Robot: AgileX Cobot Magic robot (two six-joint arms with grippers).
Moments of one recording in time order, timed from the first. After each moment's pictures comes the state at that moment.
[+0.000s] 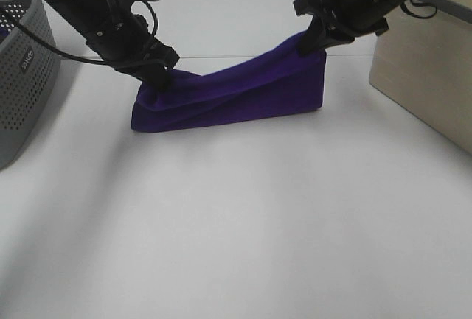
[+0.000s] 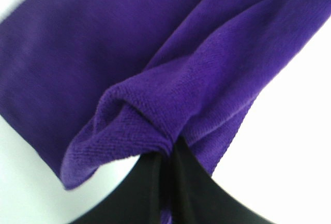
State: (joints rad) left arm -0.28 2.11 -1.65 -0.45 0.82 0.52; right arm 0.19 2.03 -1.60 0.68 0.79 -0.50
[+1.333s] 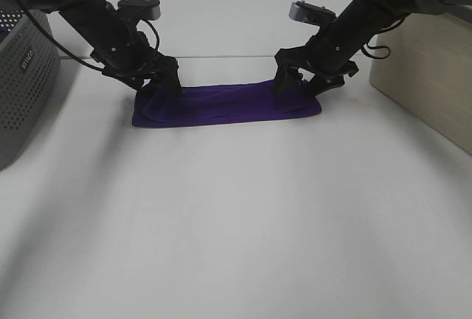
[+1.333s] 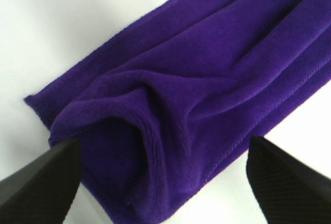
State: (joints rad) left arm -0.22 2.39 -1.95 -0.35 0.83 0.40; right arm 0.19 2.44 -1.97 0.55 0.90 -0.40
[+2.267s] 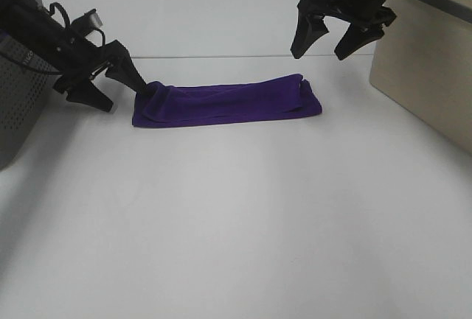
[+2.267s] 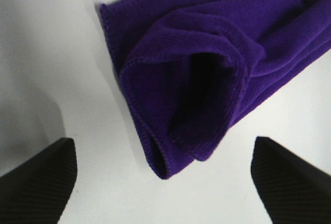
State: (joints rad) left arm 0.02 2.55 -2.11 -0.71 1.18 0.41; right arm 0.19 2.24 -2.02 0.39 1.15 -0.27
